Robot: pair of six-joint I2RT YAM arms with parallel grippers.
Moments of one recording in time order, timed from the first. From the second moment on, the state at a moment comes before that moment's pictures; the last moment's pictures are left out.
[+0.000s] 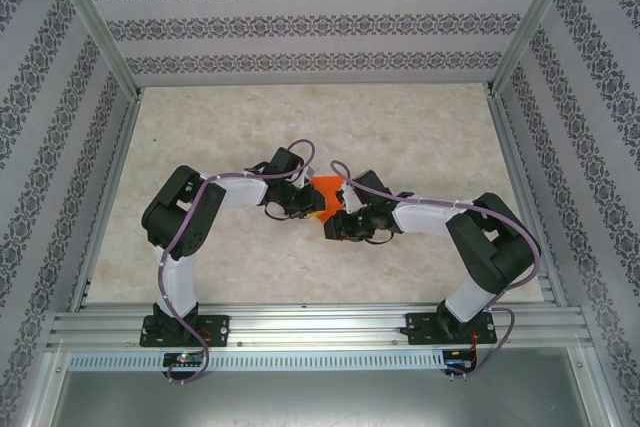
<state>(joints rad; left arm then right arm) -0.56 1.97 1.09 -0.15 0.62 -0.81 0.61 1.64 0.74 -0.17 -0.55 0.53</state>
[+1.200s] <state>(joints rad) -0.56 1.95 1.11 -0.20 0.59 -0.77 0.56 1.66 0.69 -0.16 -0.53 0.69</state>
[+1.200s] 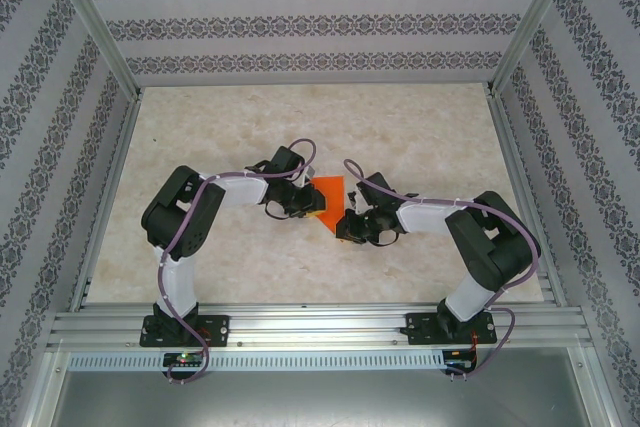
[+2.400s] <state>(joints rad) -0.68 1.93 1.02 -0.08 0.57 -0.91 0.54 1.68 0.70 -0.16 -0.58 0.72</state>
